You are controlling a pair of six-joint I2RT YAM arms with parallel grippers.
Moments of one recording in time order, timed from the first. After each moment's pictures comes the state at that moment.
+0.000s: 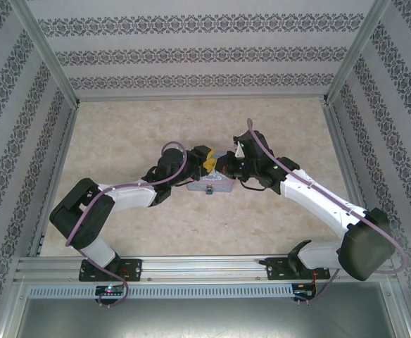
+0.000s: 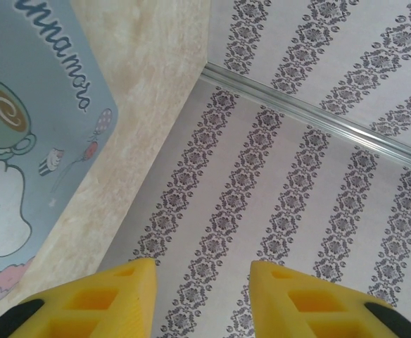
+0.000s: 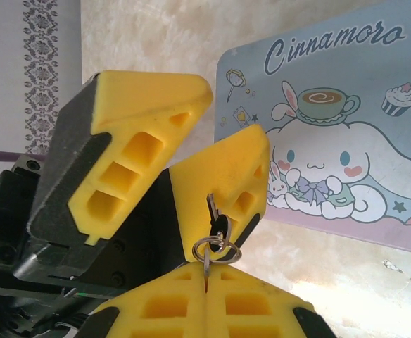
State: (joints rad) left arm -0.65 1.63 0.77 0.65 0.17 -1.88; right arm 0.59 1.30 0.98 -0.39 -0.33 0.94
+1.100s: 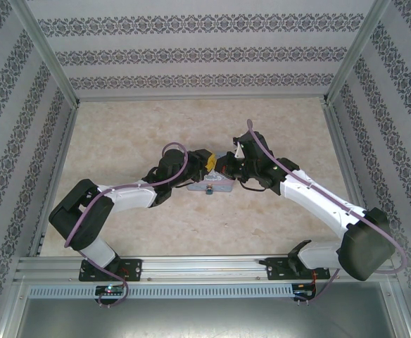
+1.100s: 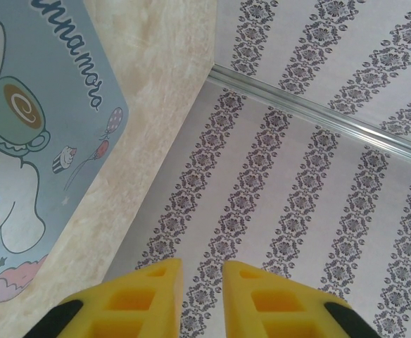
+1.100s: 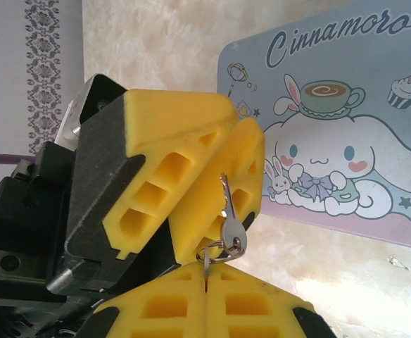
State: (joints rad) left arm -0.67 1.62 0.77 0.62 0.16 -1.86; right arm 0.59 1.30 0.97 -0.38 -0.35 0.95
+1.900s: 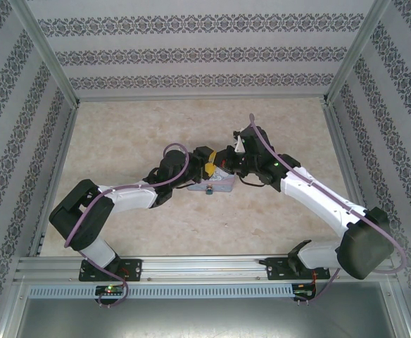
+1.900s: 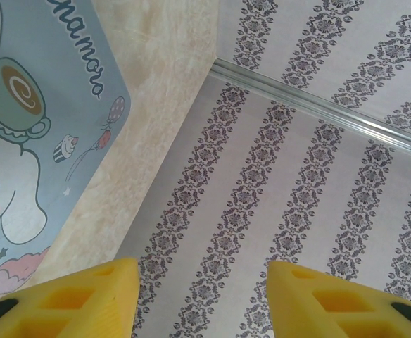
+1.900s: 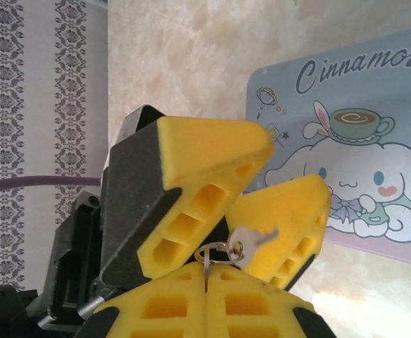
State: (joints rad) left arm -0.68 1.62 0.77 0.62 0.16 -1.86; right arm 0.58 1.32 1.02 -0.36 -0.36 0.97
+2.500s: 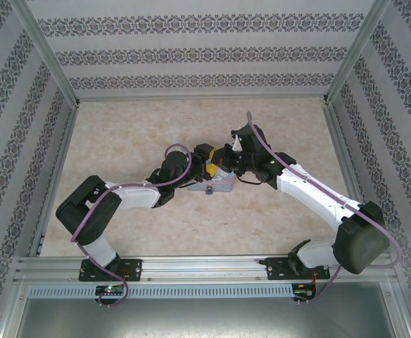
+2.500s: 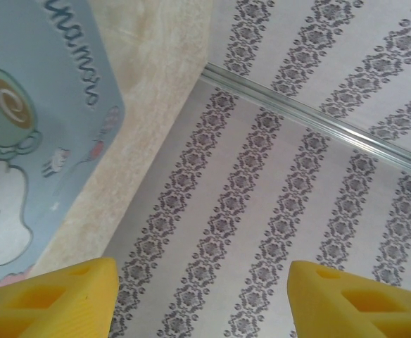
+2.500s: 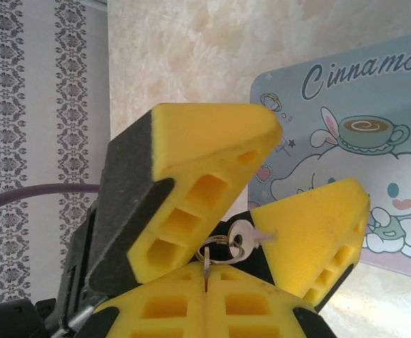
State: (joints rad) left arm -0.68 1.68 0.77 0.73 0.14 -1.92; right arm 0.58 1.36 1.03 -0.32 -0.37 0.99
